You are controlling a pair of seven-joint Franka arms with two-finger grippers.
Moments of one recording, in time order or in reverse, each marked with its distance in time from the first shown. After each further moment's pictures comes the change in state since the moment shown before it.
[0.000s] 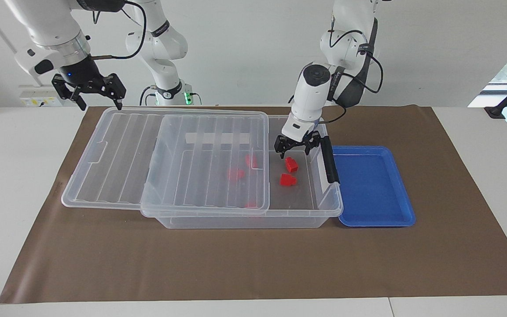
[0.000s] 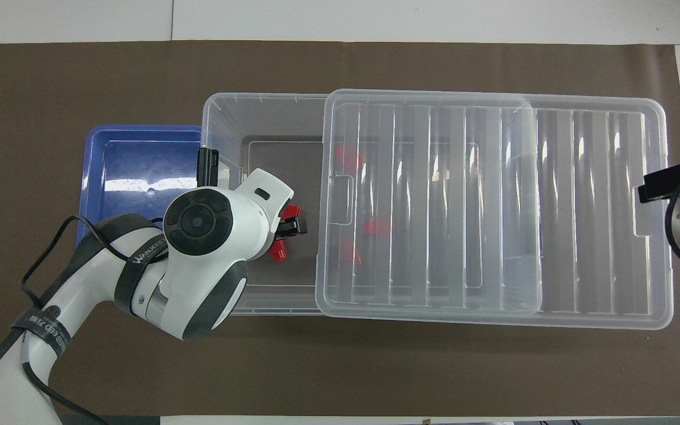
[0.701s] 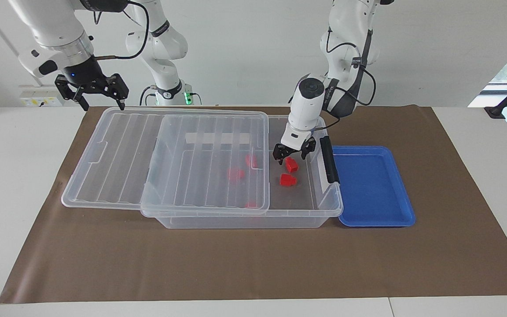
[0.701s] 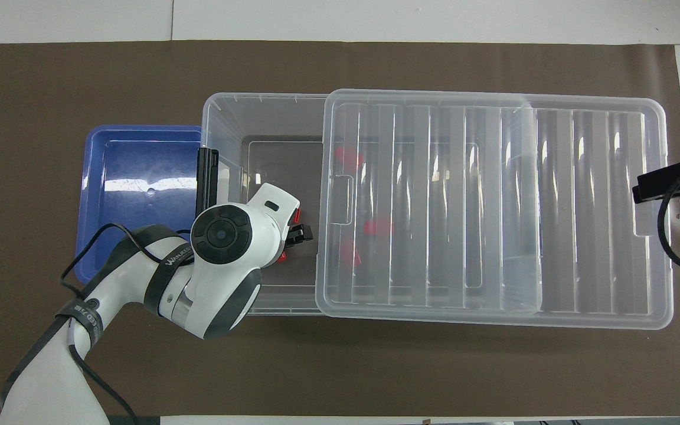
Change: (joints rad) left arm -0.025 0.076 -0.002 -0.066 0.000 0.129 -0.071; right arm 0.000 0.001 0.012 0.000 0.000 0.000 0.000
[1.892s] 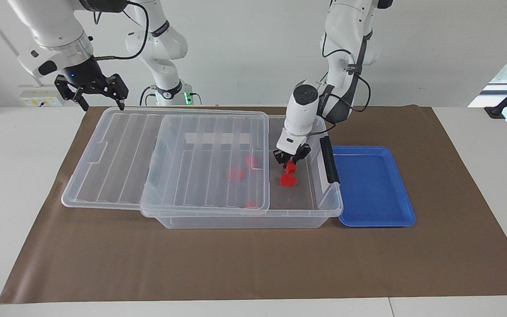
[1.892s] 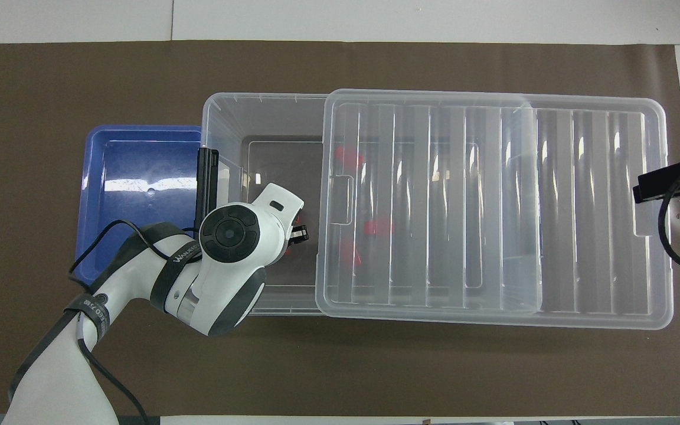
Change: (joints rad) left arm -0.010 0.002 0.014 0.014 0.023 -0.013 -0.002; right arm -0.001 0.001 -0.001 0.000 0.000 0.000 0.000
